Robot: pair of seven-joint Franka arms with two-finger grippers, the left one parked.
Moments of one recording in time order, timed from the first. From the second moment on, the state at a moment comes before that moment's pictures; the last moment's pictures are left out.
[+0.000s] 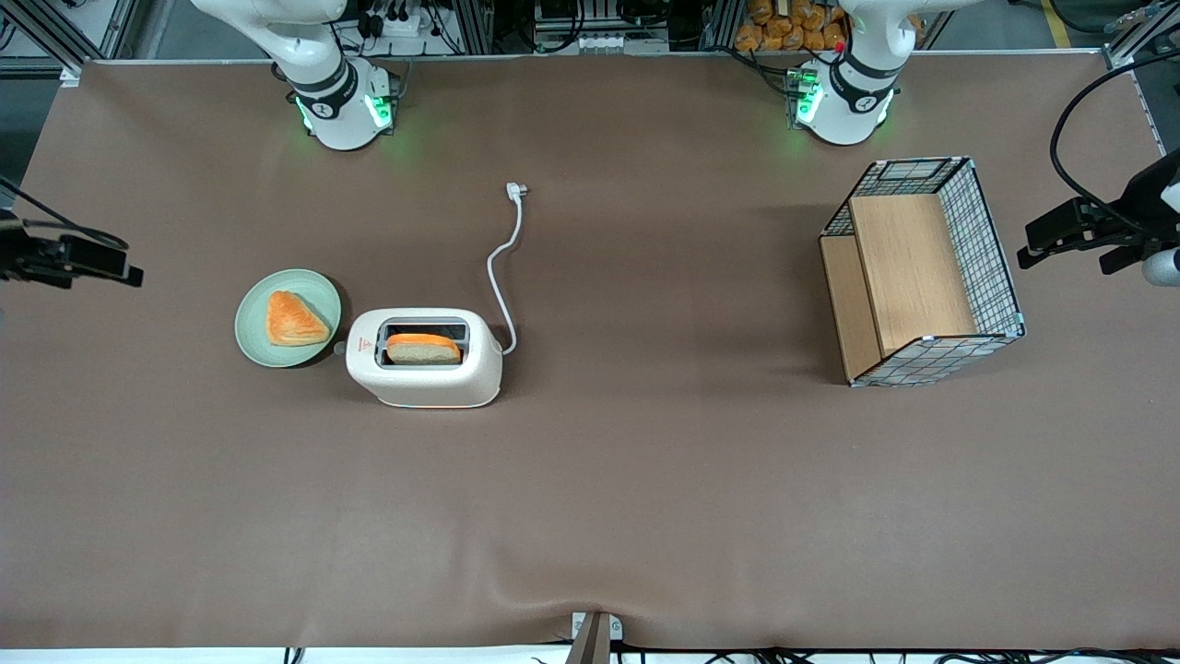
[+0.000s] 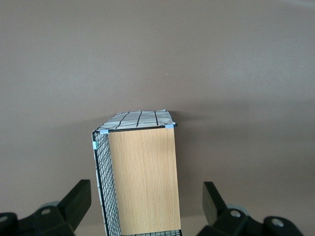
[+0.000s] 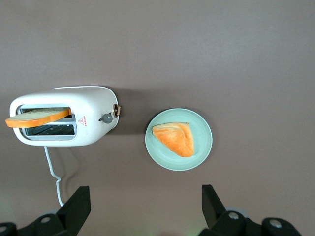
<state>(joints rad) -0.08 0.15 -0.04 -1.40 0.11 1.42 -0.06</state>
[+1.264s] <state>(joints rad) 0.00 -0.06 -0.09 -1.56 0.03 1.42 0.00</state>
